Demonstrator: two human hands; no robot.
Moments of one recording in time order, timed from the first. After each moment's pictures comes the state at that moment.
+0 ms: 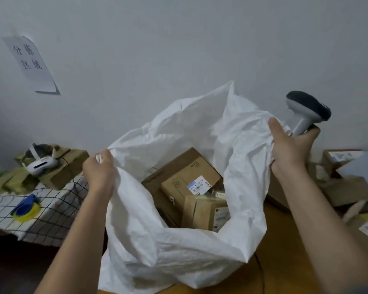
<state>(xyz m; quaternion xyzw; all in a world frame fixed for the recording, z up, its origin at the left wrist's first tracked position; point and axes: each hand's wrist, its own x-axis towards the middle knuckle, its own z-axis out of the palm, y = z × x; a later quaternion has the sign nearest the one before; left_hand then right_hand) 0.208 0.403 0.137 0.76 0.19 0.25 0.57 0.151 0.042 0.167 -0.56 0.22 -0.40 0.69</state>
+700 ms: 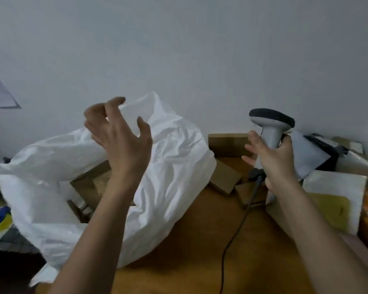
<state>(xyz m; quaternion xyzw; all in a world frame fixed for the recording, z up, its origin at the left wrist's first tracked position) 0.067 0.076 0.213 0.81 -0.06 0.47 0.34 0.026 -0.175 0.128 -0.55 0.18 -0.28 0.76</state>
